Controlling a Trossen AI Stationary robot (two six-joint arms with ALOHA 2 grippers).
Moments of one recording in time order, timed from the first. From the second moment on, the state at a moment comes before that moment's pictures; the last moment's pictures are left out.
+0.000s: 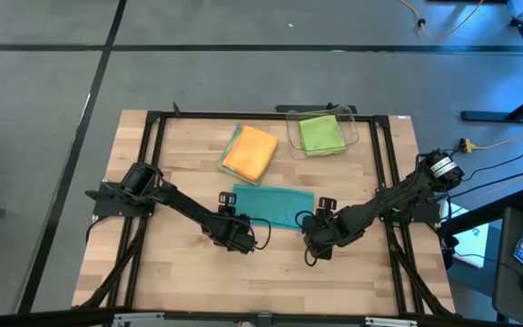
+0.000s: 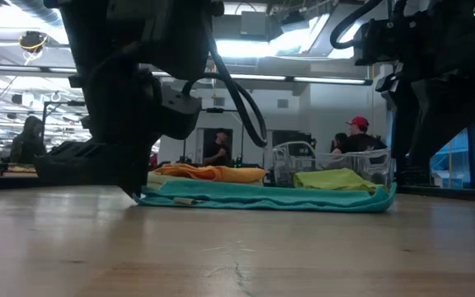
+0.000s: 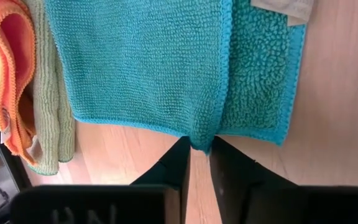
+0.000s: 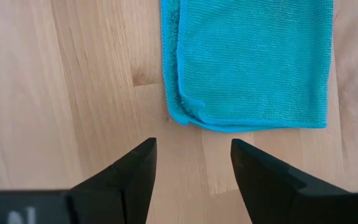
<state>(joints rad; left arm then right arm) -0.38 2.02 1.26 -0.98 -0.56 -0.32 0.49 1.65 1.04 -0.80 0.32 0.60</state>
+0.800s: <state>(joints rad) -0.38 2.01 1.27 -0.98 -0.56 -0.33 0.49 1.65 1.02 -0.64 0.37 0.34</state>
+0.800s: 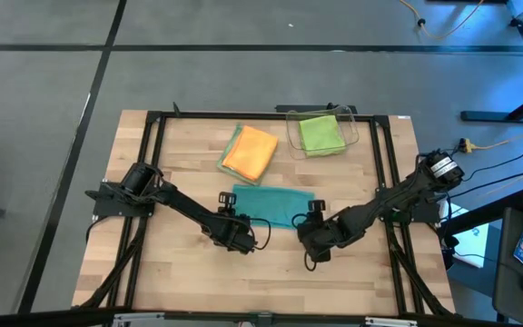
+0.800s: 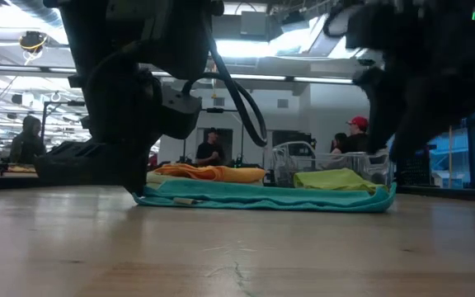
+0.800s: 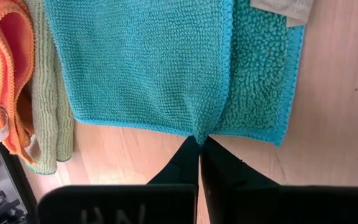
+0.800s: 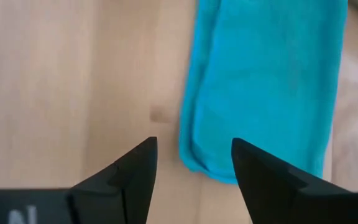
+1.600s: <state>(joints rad) -0.39 2.01 1.44 -1.07 -0.44 -0.34 0.47 1.65 0.92 -0.58 0.37 0.40</state>
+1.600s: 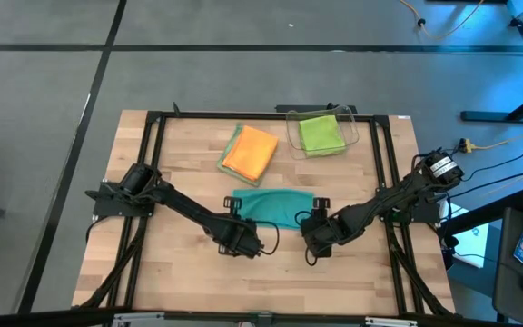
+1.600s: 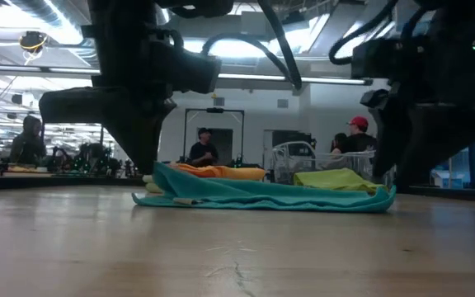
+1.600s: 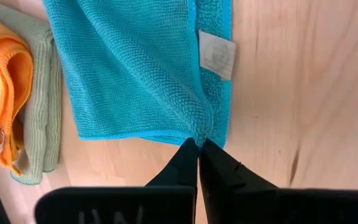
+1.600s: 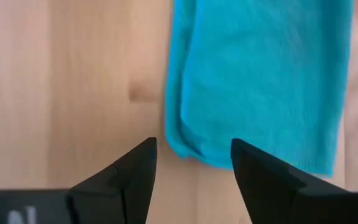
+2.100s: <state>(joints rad) -0.39 2.01 1.44 -1.08 -0.44 -0.36 0.46 1.65 0.89 -0.45 0.39 0.34</state>
